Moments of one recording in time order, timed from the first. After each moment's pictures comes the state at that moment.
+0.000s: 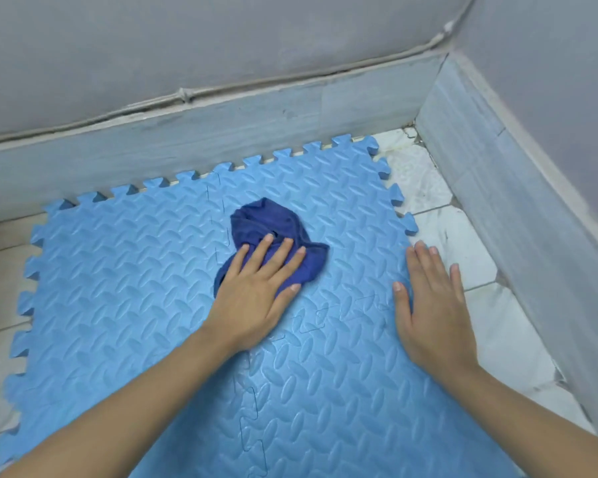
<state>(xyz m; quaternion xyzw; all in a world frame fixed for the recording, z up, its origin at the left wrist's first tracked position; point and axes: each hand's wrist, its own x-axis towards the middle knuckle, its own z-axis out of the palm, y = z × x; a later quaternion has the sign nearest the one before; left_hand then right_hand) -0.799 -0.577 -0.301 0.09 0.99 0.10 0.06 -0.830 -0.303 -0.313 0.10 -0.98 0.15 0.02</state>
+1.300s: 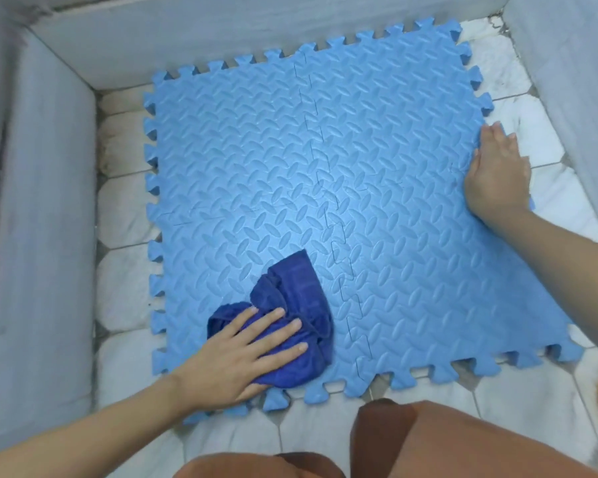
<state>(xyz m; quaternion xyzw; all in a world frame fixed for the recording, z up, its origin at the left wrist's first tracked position) -0.483 -0.650 -0.292 0.33 0.93 0.00 0.14 -0.830 -0.315 -0.312 0.05 -0.99 0.13 -0.01</state>
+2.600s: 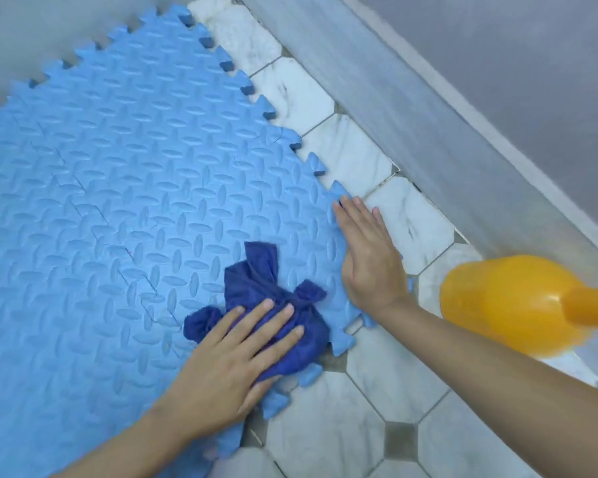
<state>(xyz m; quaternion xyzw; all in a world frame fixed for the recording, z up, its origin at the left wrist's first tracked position) -0.598 -0.477 -0.296 0.45 0.88 0.07 0.12 -0.660 -0.225 -0.319 0.02 -0.96 0.25 0.08</state>
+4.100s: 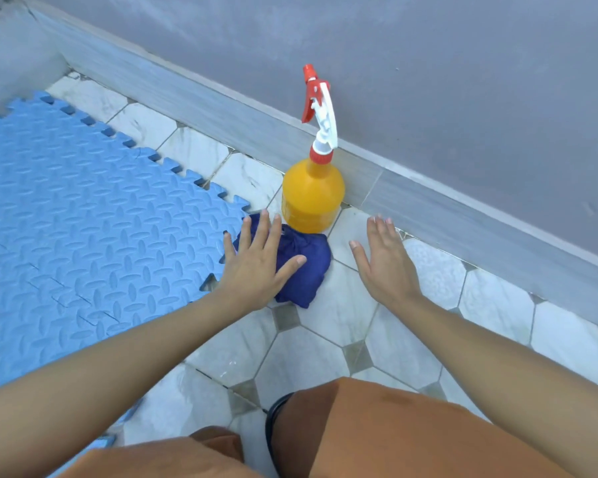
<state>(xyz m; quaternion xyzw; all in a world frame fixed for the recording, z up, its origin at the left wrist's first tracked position) -0.533 -0.292 -0.241 0.36 0.91 0.10 0.18 -0.407 -0.089 -0.264 -0.28 -0.94 0.17 0.01</state>
